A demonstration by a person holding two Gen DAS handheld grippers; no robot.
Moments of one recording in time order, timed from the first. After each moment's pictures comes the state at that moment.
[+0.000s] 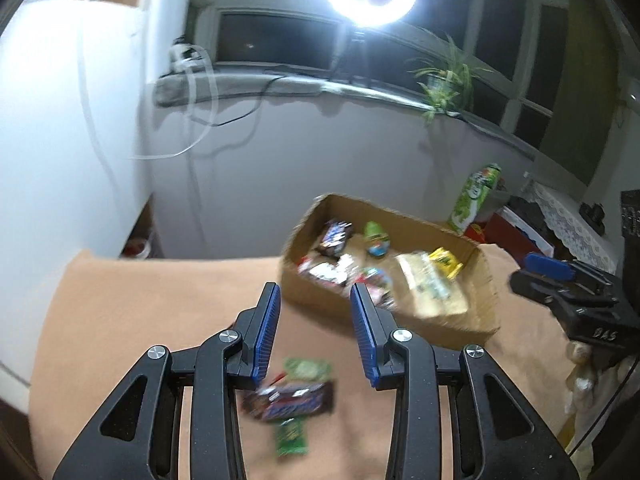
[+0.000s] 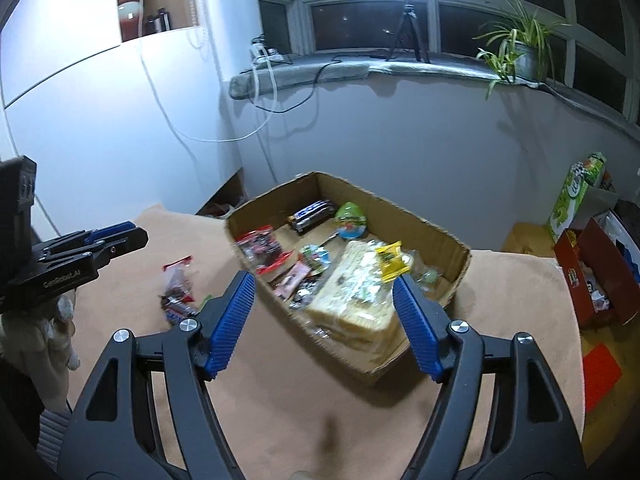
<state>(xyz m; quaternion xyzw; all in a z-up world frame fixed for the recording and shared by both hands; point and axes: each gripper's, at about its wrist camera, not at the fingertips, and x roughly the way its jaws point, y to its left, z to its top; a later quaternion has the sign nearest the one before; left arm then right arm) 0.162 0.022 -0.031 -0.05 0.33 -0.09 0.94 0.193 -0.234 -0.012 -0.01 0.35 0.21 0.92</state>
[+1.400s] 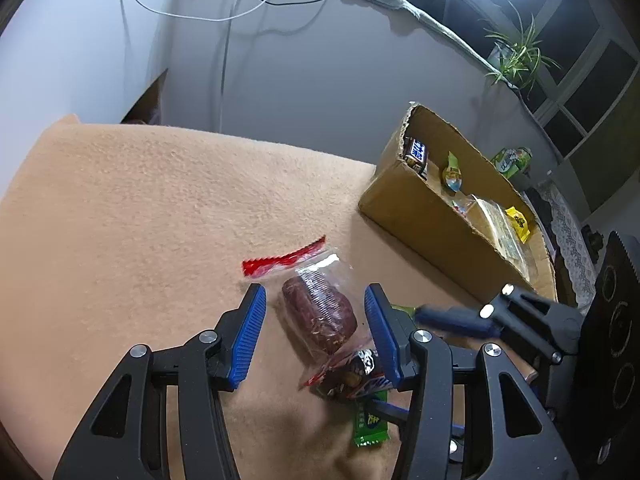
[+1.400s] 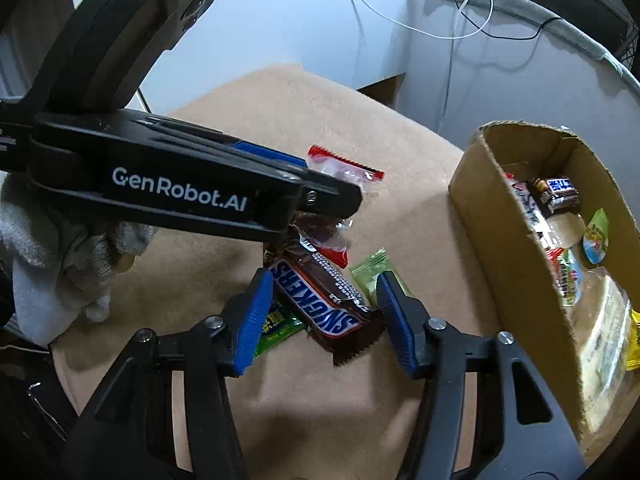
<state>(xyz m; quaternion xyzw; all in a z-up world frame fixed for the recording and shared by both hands) 0.208 0.083 -0.126 -0.16 0.48 -0.09 0.86 0.202 -0.046 -0.127 -0.19 0.42 0.42 0.78</state>
